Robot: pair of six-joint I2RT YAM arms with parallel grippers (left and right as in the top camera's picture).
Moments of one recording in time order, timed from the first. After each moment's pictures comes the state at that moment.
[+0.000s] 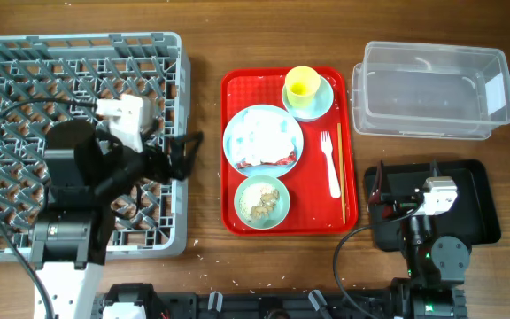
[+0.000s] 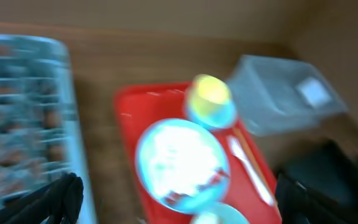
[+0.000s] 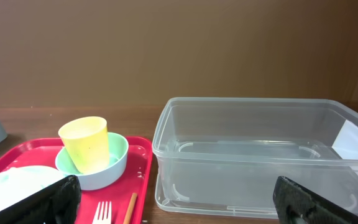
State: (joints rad) left arm -0.01 0.90 0.90 -0.54 0.51 -0.13; right arm -0.05 0.02 0.01 0.00 -0.08 0.02
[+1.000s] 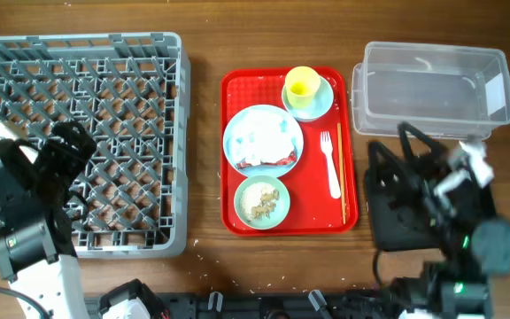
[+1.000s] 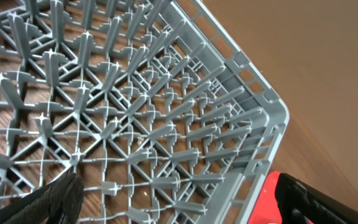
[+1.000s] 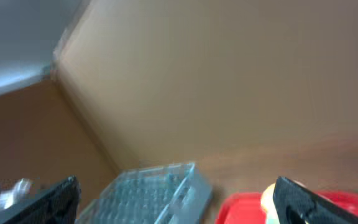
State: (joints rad) left arm 0.45 0.91 0.90 -0.65 0.15 -0.54; right arm -0.05 0.49 0.44 0.25 -0.61 0.66
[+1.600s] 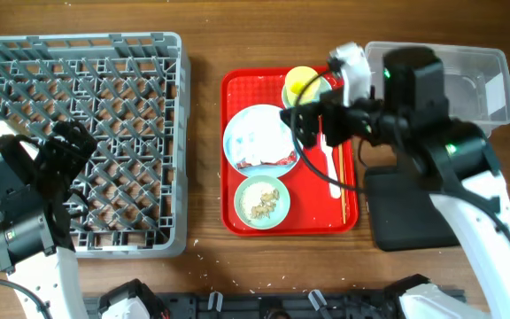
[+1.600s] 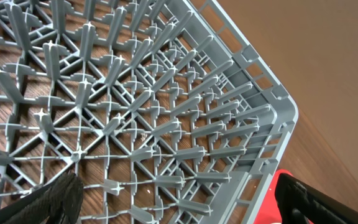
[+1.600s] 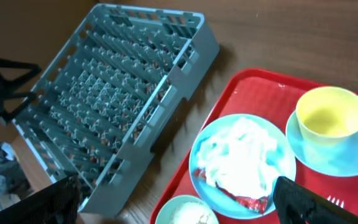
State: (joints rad) left arm 0.45 0.95 0.90 -0.65 0.15 -0.54; right arm 0.36 1.31 1.38 -0.77 -0.48 0.15
